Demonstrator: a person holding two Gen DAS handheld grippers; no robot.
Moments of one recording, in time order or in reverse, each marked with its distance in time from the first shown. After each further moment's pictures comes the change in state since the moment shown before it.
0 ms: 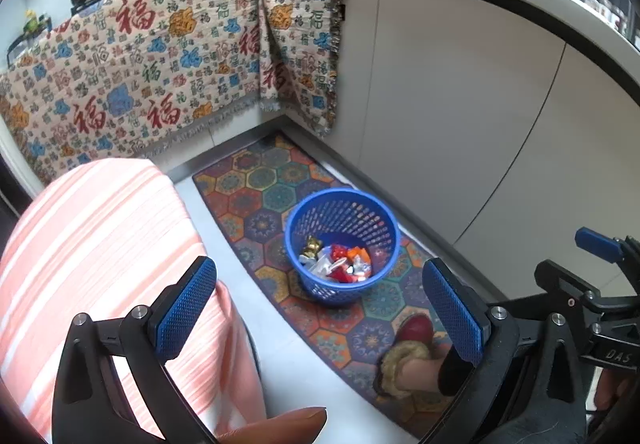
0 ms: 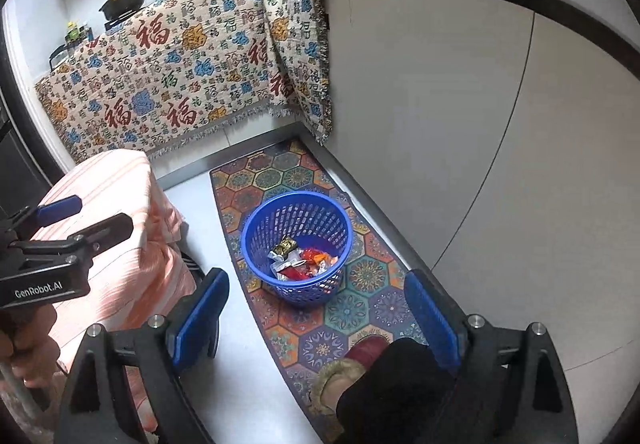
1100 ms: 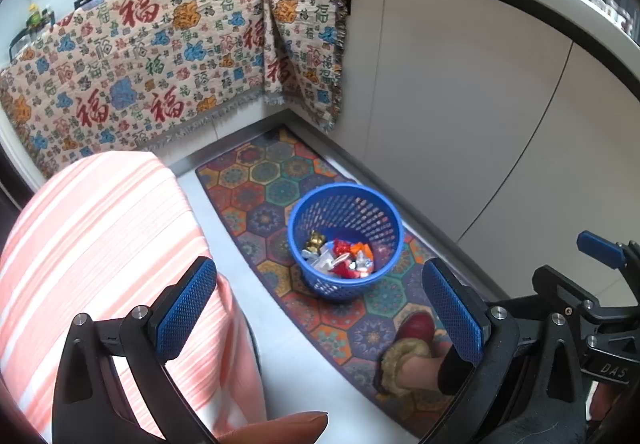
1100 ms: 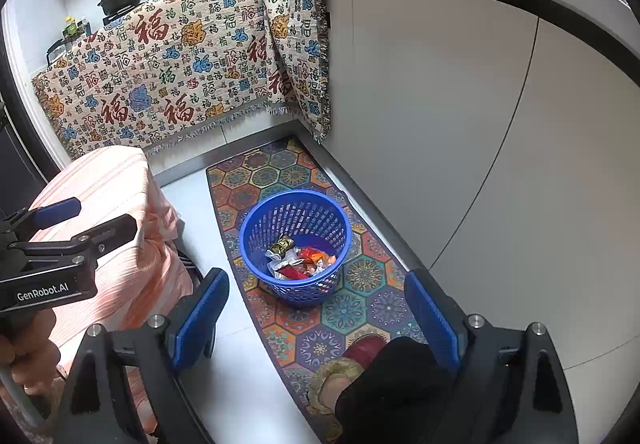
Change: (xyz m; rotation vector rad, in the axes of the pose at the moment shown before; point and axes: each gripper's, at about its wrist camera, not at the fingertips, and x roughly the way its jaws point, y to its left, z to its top) left arm 0.003 0.001 -0.002 -0.009 0.016 0.019; right arm 0.005 0.008 0.001 -0.010 0.010 -0.010
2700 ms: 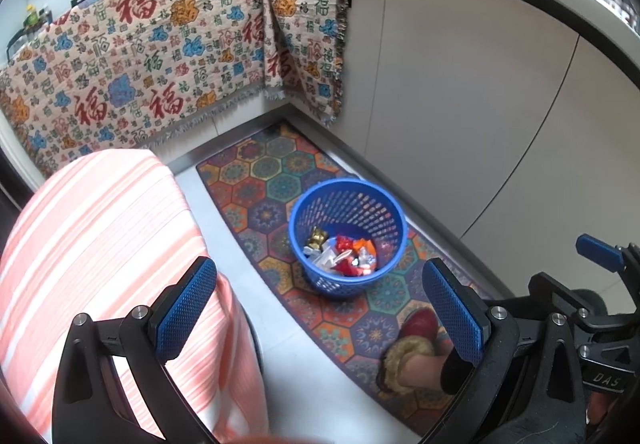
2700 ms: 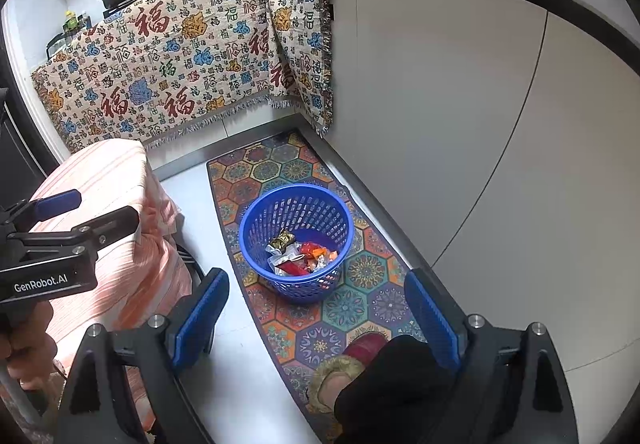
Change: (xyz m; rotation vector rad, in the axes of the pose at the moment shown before) left arm 0.009 0.001 -0.002 0.009 0.023 0.011; right arm 0.012 0.004 -0.003 -0.008 0.020 -0.001
